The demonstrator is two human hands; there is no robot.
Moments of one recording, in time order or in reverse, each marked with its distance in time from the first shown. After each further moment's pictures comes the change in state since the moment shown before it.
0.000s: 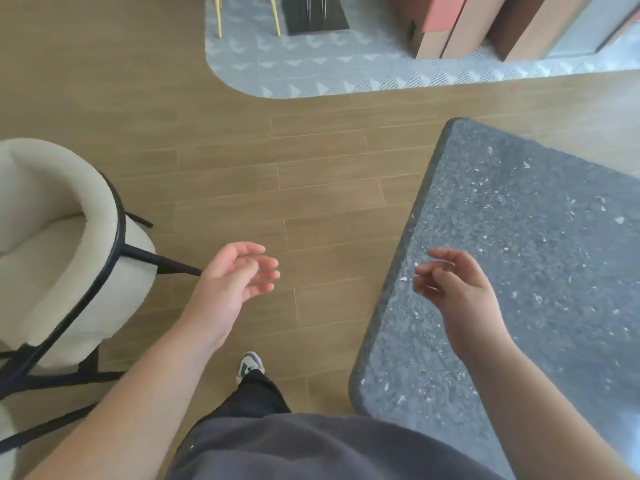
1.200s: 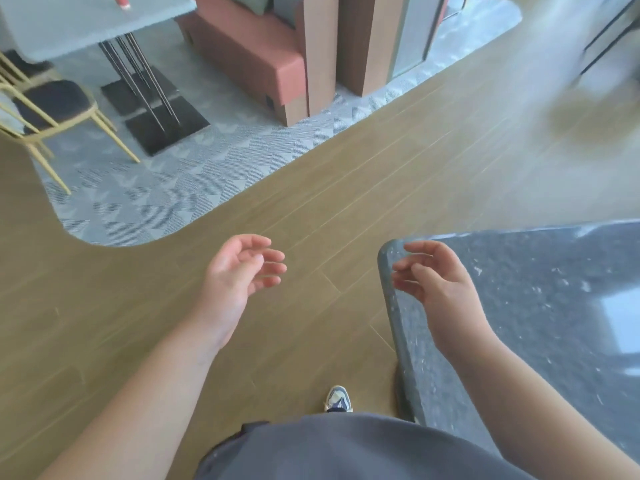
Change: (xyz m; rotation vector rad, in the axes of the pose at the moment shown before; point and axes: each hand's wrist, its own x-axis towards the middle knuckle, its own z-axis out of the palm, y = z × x) left_hand 0.460 0.292 0.251 0.118 -0.552 0.161; right_hand 0.381 -0.226 0.050 0.188 0.402 -0.121
